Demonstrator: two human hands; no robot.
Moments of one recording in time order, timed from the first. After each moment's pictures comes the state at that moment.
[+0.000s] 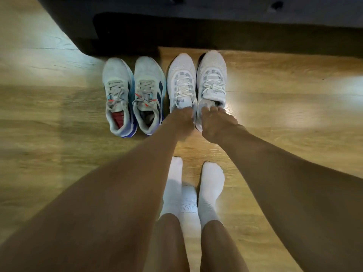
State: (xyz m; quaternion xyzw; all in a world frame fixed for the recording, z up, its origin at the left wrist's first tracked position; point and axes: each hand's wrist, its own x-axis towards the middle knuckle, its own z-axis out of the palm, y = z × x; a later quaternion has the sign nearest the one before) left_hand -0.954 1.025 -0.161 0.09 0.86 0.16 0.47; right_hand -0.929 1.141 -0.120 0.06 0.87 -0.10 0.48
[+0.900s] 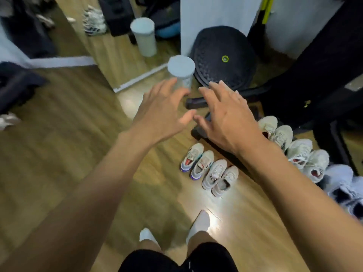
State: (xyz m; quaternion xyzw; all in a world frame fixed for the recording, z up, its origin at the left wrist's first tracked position) left_hand -0.829 0.802 0.577 -0.08 0.98 0.17 -0.07; right_hand -0.888 0.963 0.581 -0.38 0.92 -0.10 0.00
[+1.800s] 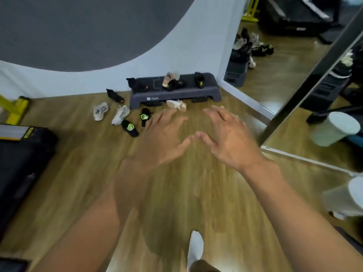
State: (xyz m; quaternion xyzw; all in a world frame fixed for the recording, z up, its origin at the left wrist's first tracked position) left_hand -0.403 0.343 0.614 -0.52 0.84 0.10 -0.11; right_hand -0.582 0.386 0.636 -0.73 0.66 -0.12 0.08
